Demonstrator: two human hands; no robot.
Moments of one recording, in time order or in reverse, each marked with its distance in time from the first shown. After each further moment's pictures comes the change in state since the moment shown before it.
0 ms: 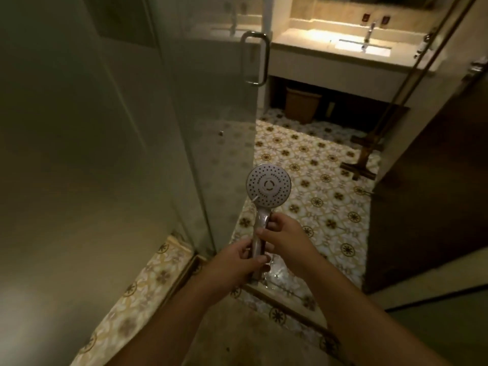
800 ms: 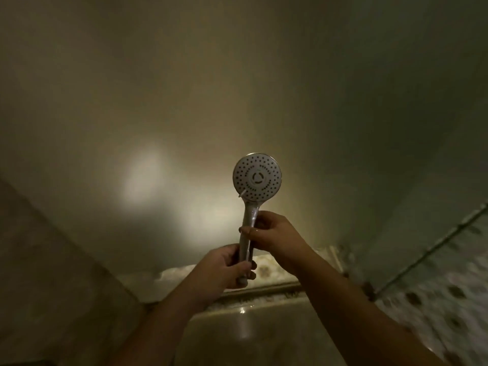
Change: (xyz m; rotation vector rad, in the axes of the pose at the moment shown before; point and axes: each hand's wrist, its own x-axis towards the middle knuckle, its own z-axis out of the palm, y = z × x) left_hand -0.482 -0.151 -0.124 -0.234 1.013 0.161; right_hand -0.248 0.054 0.444 -0.308 -1.094 -0.099
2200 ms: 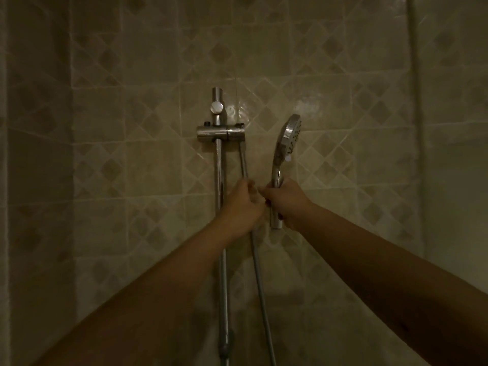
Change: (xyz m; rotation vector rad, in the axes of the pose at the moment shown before) left_hand -0.397 0.330 -0.273 0.760 2.057 0.204; right_hand -0.031 -0.434 0.538 0.216 -1.274 -0.653
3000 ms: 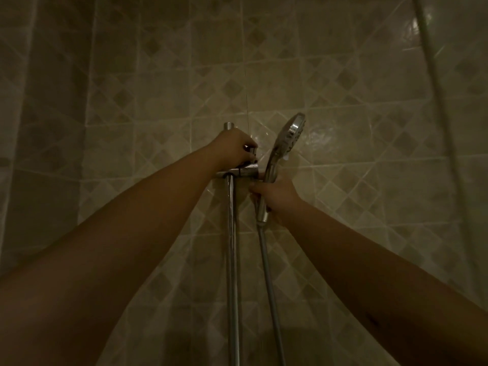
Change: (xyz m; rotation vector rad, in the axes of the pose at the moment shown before) left_hand 0.154 0.092 -0.111 0.807 0.011 0.324; right_hand 0.091 -0.047 0.045 0.215 0.006 -0.201
